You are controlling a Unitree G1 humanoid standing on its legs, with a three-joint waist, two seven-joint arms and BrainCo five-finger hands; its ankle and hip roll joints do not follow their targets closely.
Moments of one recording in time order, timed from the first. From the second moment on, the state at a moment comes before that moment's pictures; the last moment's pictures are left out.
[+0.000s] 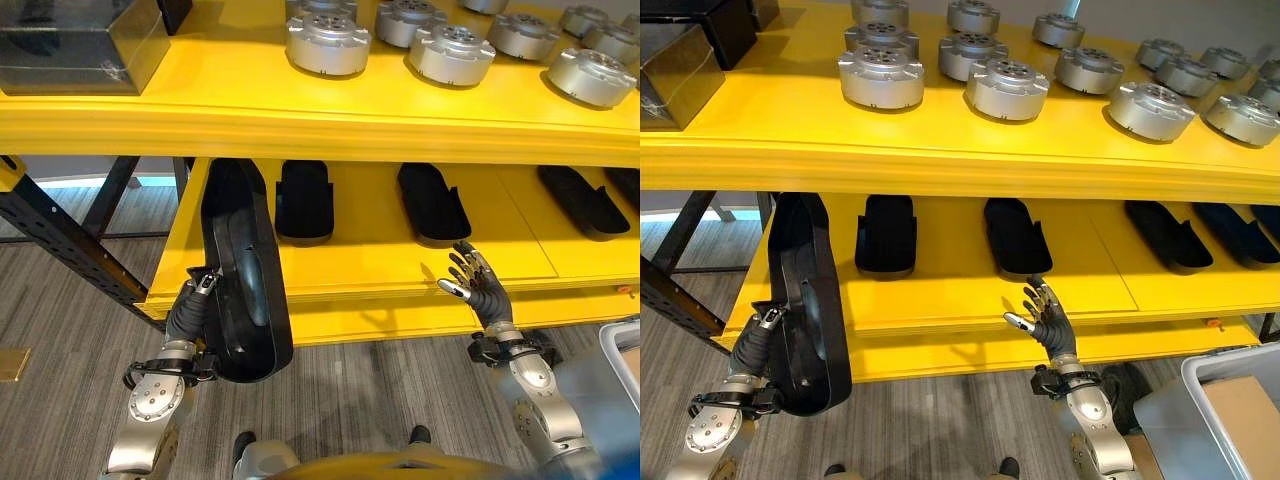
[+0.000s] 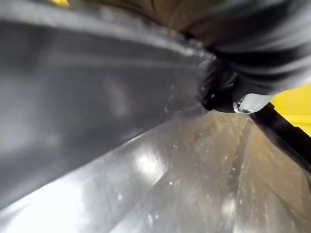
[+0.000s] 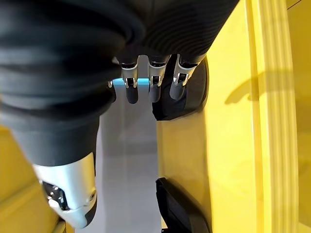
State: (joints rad) left arm 0.29 0.48 0.03 -0.05 -0.37 -0.20 0.07; right arm 0.12 -0.36 0.18 0.02 0.50 -0.19 -0.03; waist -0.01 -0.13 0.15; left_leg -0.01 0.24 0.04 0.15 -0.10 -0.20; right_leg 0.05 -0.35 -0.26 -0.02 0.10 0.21
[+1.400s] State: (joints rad) left arm -0.27 0.63 0.01 0.37 -0.28 -0.23 0.31; right arm 0.02 -0.44 0.21 -0.02 0.53 -0.19 0.02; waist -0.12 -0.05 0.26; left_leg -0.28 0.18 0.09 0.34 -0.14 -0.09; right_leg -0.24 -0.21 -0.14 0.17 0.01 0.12
